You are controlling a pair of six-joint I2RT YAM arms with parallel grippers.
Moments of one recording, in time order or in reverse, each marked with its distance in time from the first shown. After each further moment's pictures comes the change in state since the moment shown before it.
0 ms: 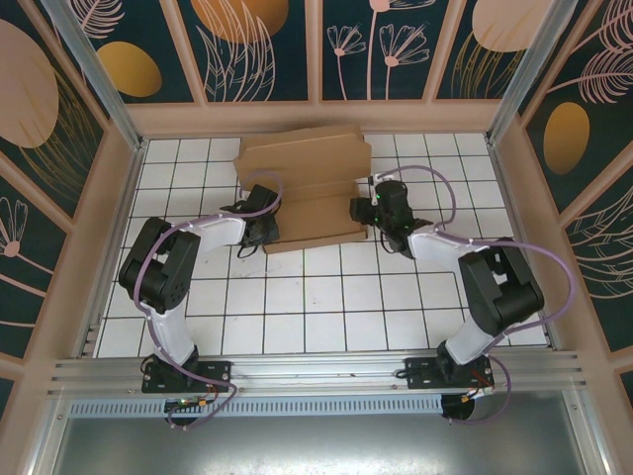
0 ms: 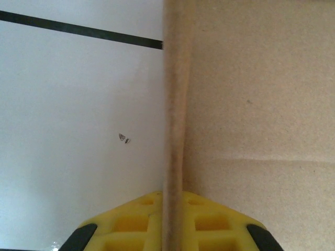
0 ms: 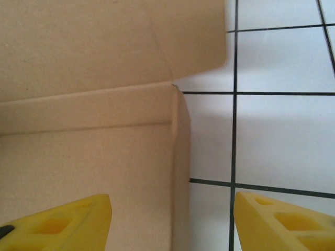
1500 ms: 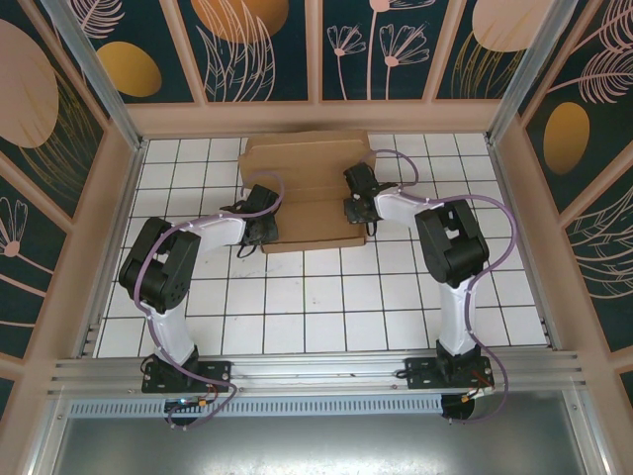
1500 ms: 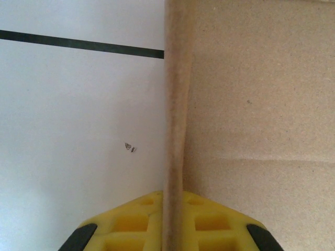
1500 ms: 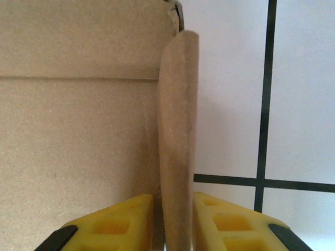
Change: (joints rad) left arm 0.000 0.003 0.000 0.007 -0.026 0.056; right arm 0.003 0.416 0.488 -0.565 0.040 0.028
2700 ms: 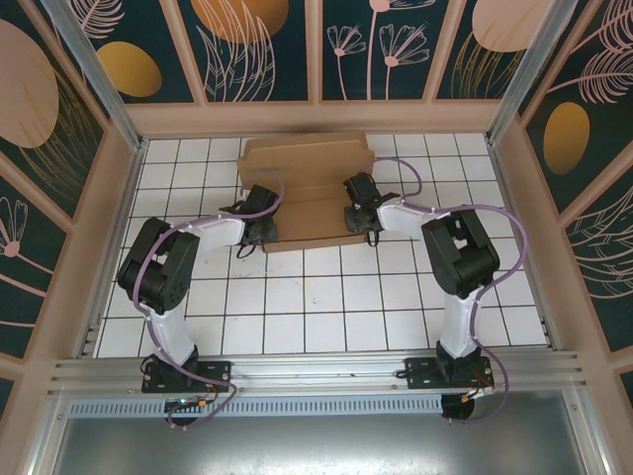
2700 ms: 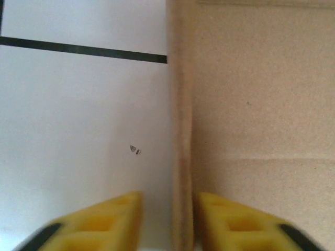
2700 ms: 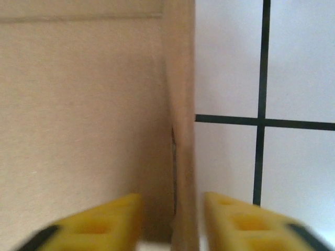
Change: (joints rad) left arm 0.002 -0.021 -0.019 0.021 -0.010 0.013; right arm 0.039 -0.136 -0.166 0.071 0.014 0.030
